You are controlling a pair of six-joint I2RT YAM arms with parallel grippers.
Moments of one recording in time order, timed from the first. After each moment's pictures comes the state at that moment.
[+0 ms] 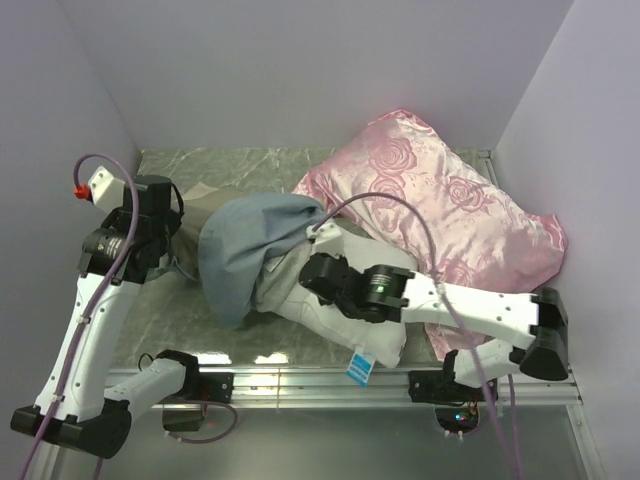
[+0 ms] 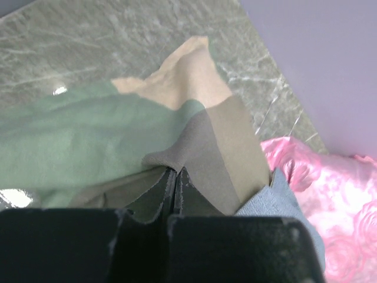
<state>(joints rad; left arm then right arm) -0.25 1.00 1.34 -1.03 -0.60 -1.04 1.24 1.41 1.18 -0.65 0.59 0.58</state>
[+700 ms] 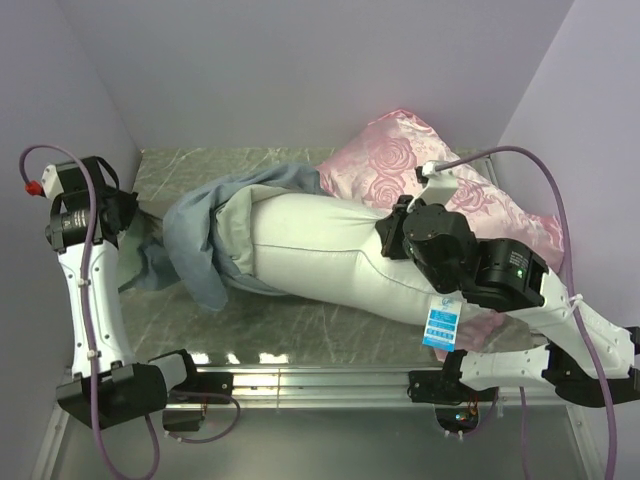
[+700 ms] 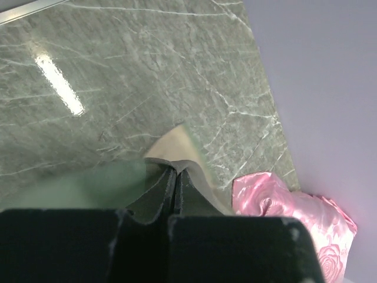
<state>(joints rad) 0.31 1.15 1.40 -0.89 -0.14 -0.90 1.13 1.09 1.60 -1.01 0.74 0.68</state>
